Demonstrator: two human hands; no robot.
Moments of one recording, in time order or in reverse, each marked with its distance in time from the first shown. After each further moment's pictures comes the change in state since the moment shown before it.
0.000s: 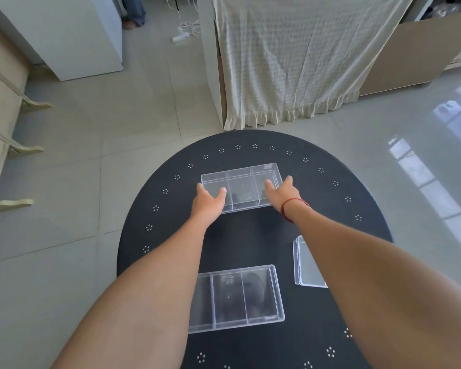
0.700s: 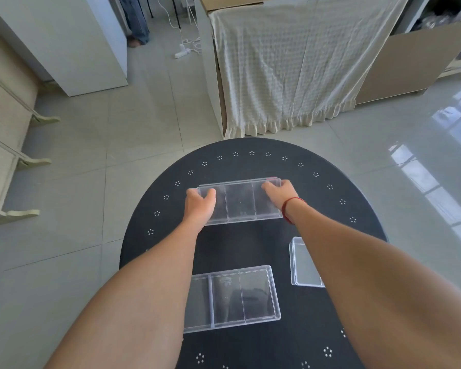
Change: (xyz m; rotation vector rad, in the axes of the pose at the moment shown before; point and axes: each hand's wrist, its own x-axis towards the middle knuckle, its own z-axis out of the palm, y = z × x) left_hand -0.017 0.007 -0.014 -0.187 0.099 -0.004; right_hand -0.009 -0.002 -0.014 0.303 -0.040 -0.003
